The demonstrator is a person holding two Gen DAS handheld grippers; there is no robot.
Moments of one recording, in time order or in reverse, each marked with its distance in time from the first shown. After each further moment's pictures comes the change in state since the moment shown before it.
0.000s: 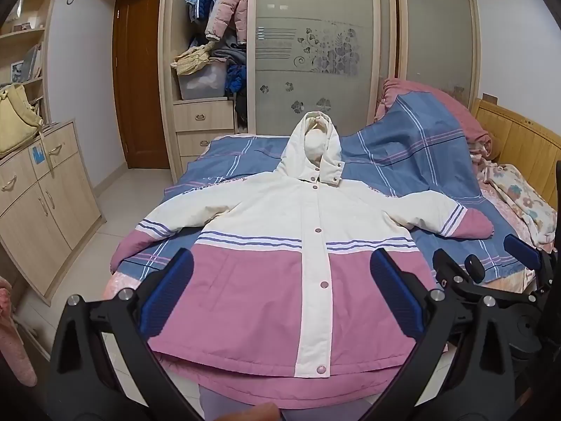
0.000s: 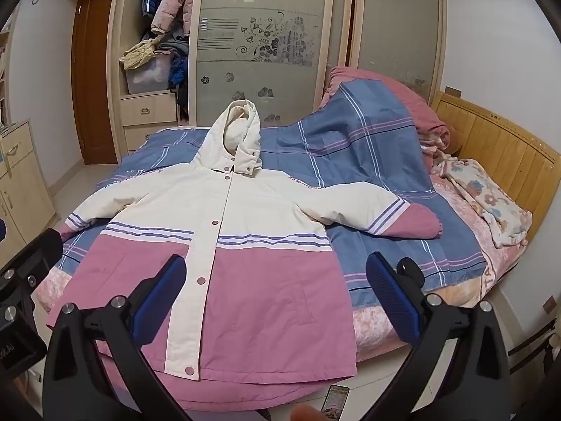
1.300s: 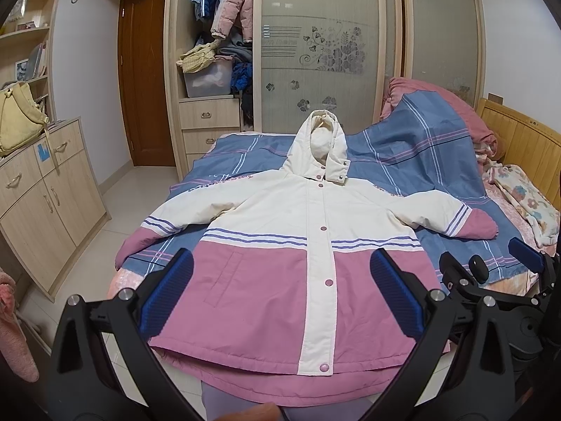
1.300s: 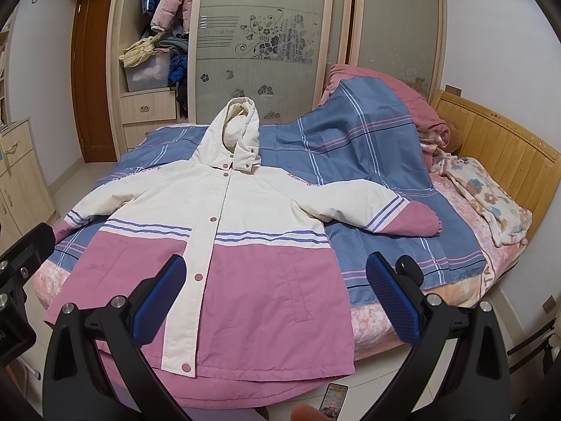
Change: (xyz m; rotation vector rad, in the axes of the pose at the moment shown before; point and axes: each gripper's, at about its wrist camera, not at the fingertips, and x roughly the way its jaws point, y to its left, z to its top) left arm 0.004 0.003 -0.004 -0.007 0.007 0.015; right arm 0.002 -0.003 -0.005 -0.003 0.003 -0.001
